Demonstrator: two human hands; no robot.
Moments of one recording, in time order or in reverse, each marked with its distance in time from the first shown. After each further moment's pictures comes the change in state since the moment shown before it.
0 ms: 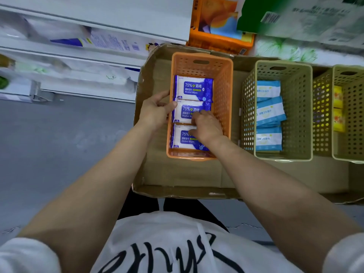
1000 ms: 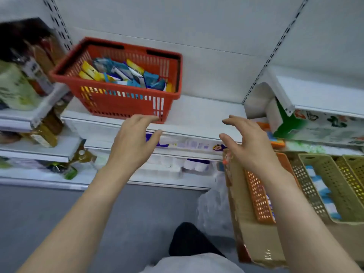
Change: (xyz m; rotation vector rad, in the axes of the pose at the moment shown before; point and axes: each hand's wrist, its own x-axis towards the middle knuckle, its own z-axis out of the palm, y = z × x) left_hand -0.085 0.143 -0.445 0.773 0.380 0.952; right_hand -0.087 -0.376 -0.186 0.103 0.754 -0.211
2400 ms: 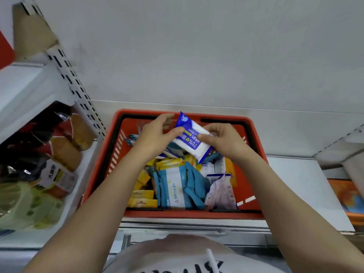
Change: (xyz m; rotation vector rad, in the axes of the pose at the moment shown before) left_hand 0.386 -0.226 -0.013 -0.405 -0.248 -0.156; right_hand 0.419 -0.114 0.213 0.688 -0.301 0.325
